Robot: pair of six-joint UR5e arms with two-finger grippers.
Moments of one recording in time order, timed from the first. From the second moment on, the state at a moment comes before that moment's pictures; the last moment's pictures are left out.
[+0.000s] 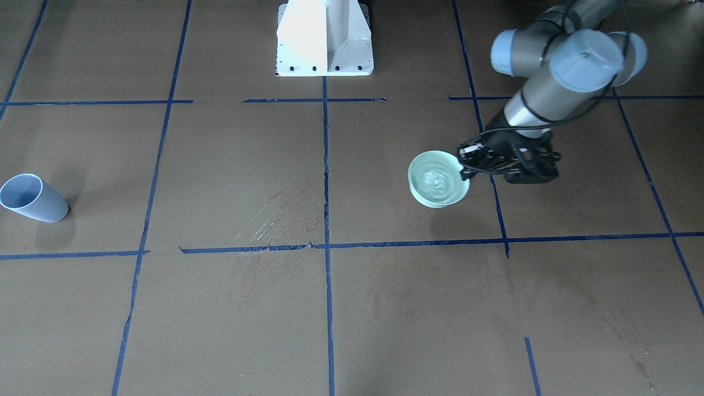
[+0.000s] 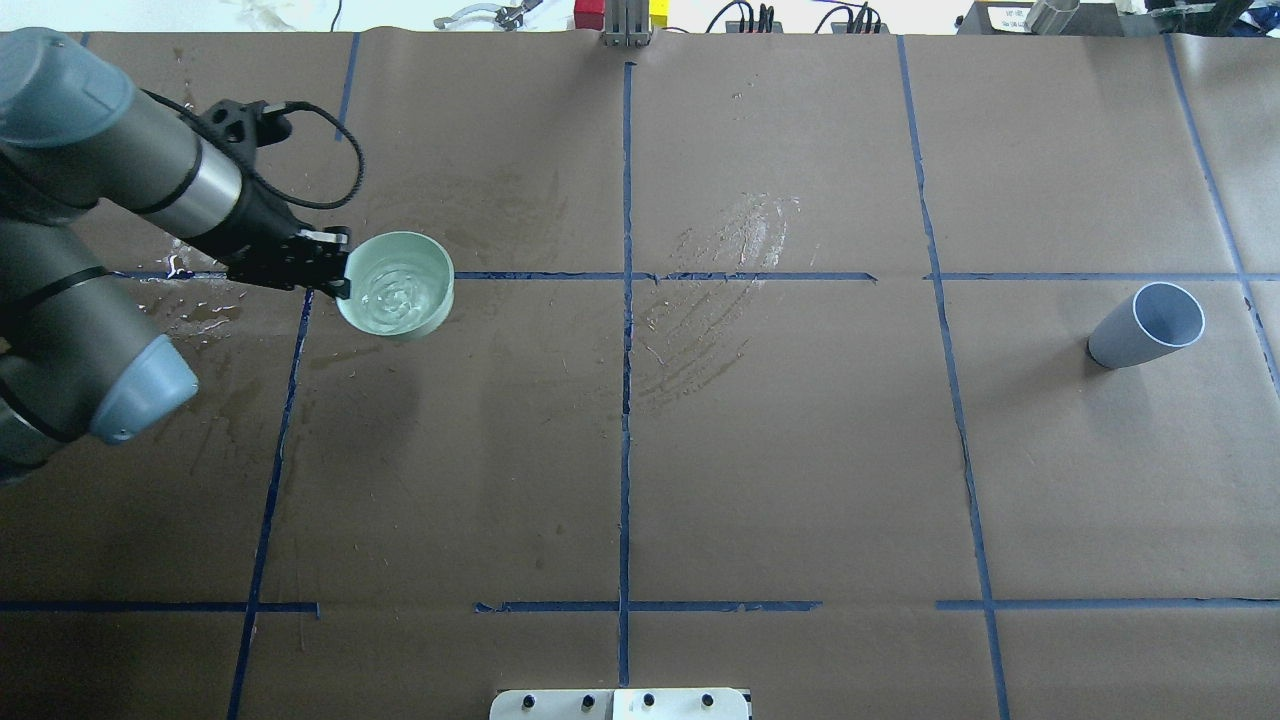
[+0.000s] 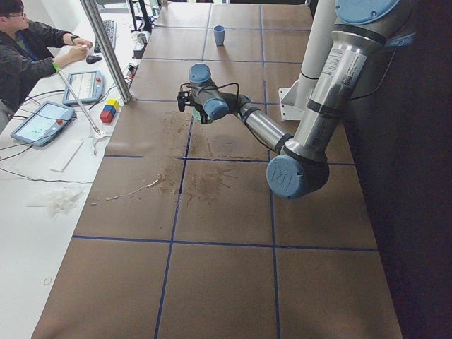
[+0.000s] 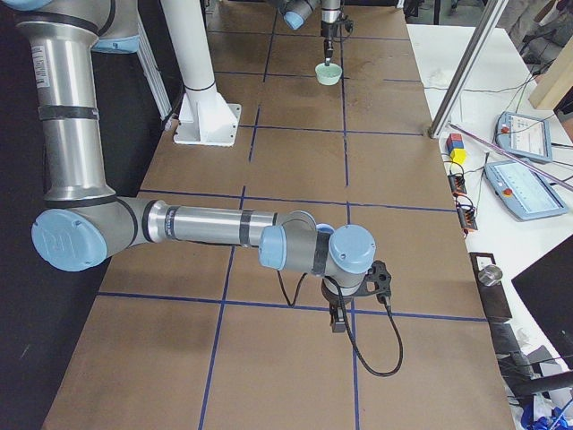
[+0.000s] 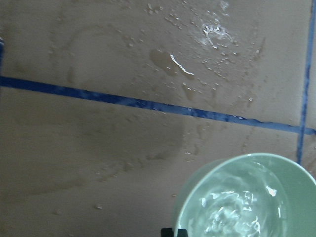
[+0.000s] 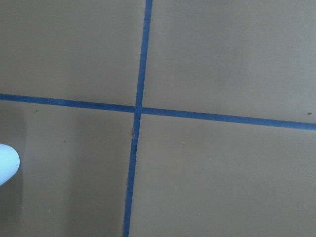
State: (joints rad) left arm -0.91 -1.89 -1.78 -1.88 -2.25 -1.07; right arm 1.66 -1.51 1.51 -1.63 2.36 -0.20
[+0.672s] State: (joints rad) left arm -1.15 -1.60 -1.62 -2.16 -2.41 -0.70; right arm 1.66 -1.52 1.53 -1.63 2.35 -0.20
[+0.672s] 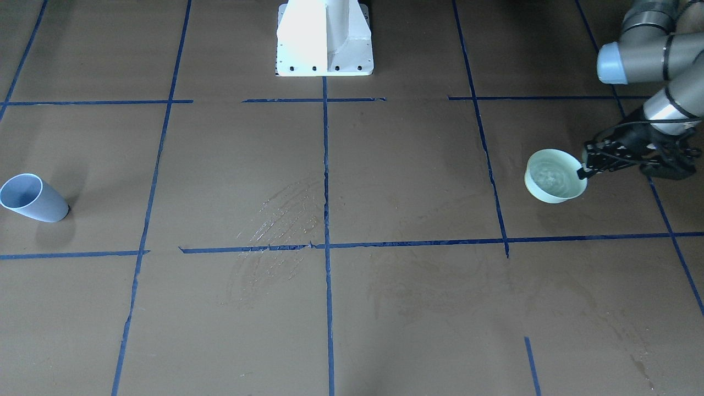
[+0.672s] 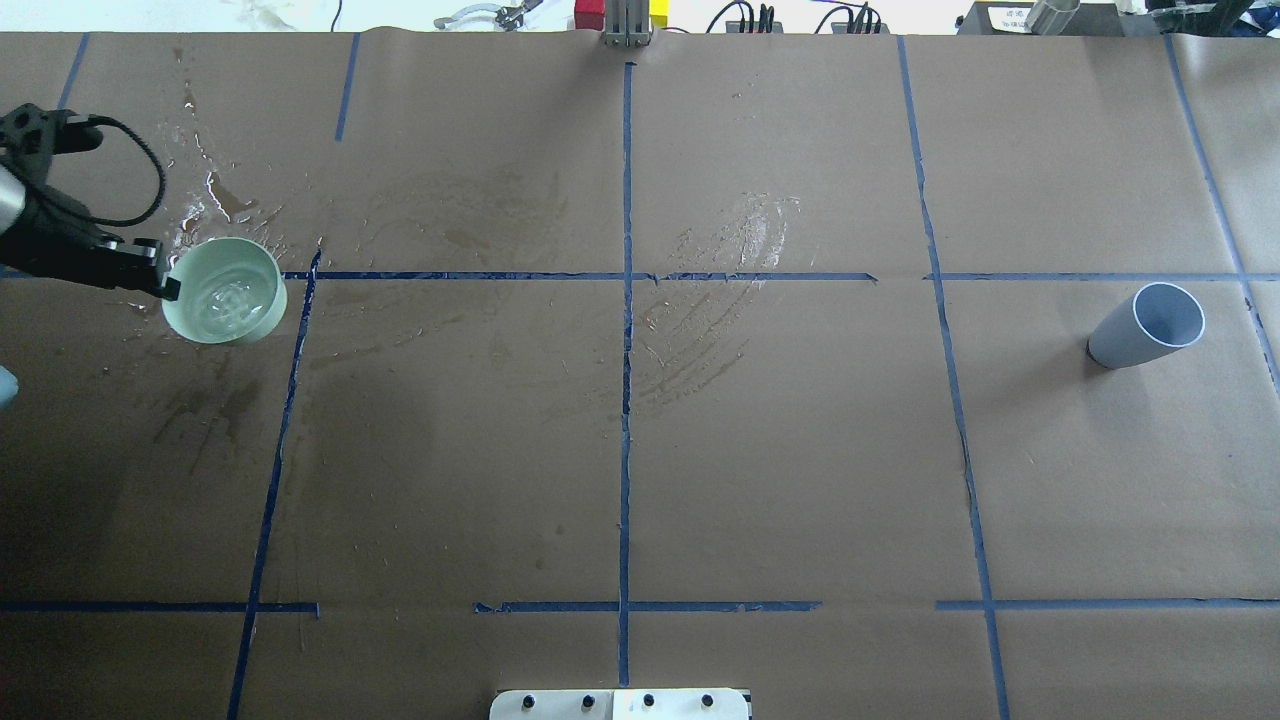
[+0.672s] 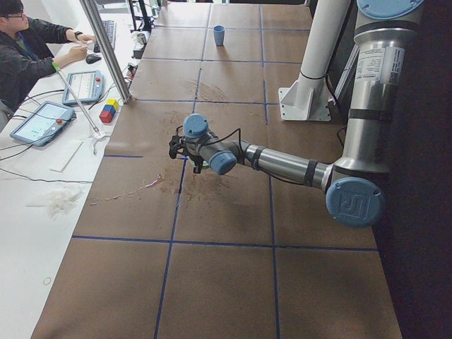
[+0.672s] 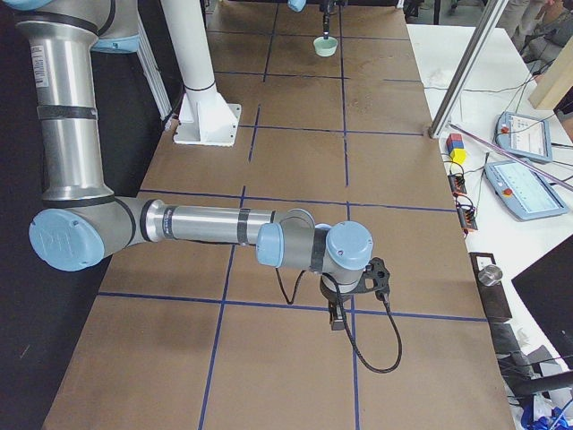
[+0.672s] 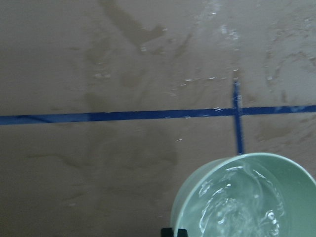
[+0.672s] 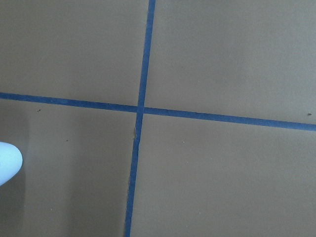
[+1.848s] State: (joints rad) left arm -1.17 -1.59 -1.45 -2.28 -2.45 -0.71; right arm 1.66 -1.53 1.53 -1.63 2.35 -0.20
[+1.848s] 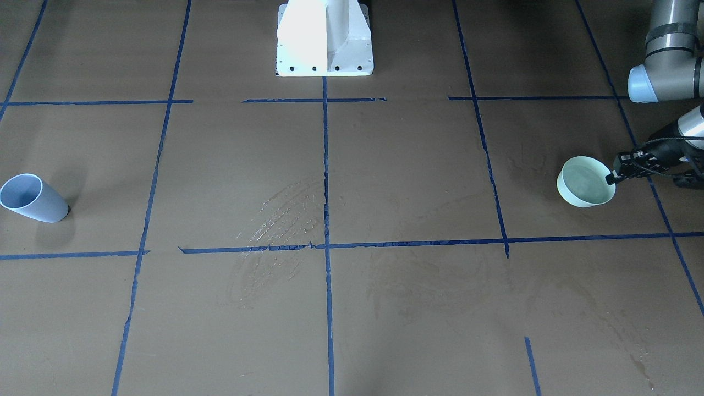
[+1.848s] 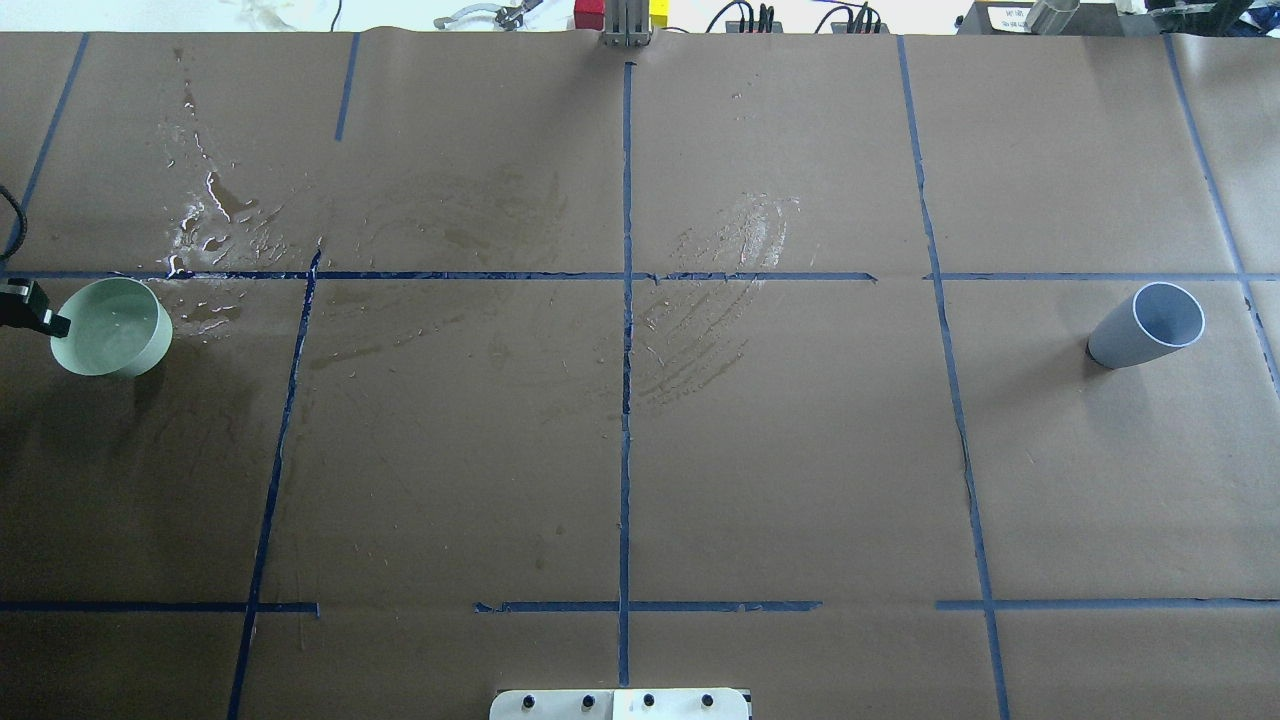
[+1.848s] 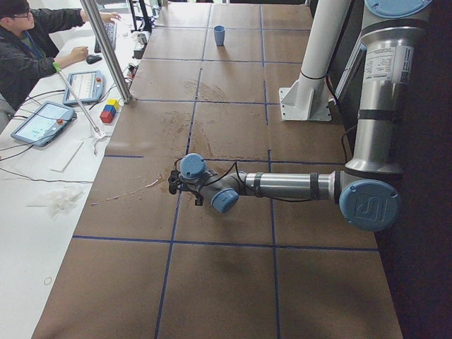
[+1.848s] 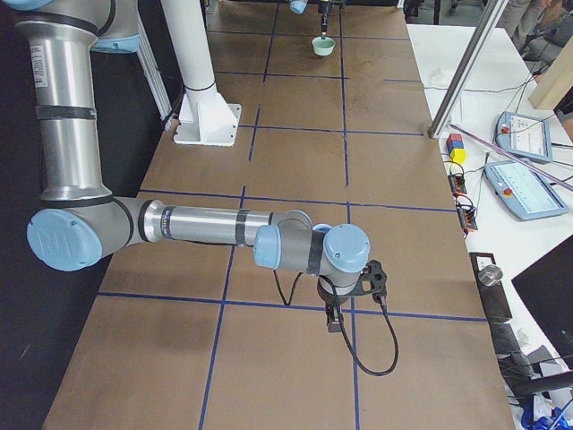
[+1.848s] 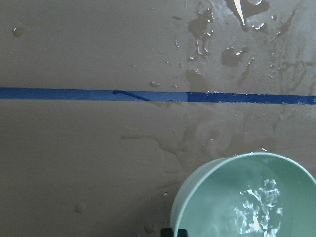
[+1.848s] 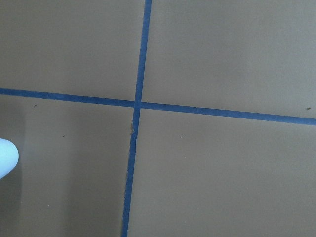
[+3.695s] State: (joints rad) left arm -1.13 -1.59 -1.44 -2.28 -2.43 -0.70; right arm 1.66 -1.53 1.53 -1.63 2.35 -0.20
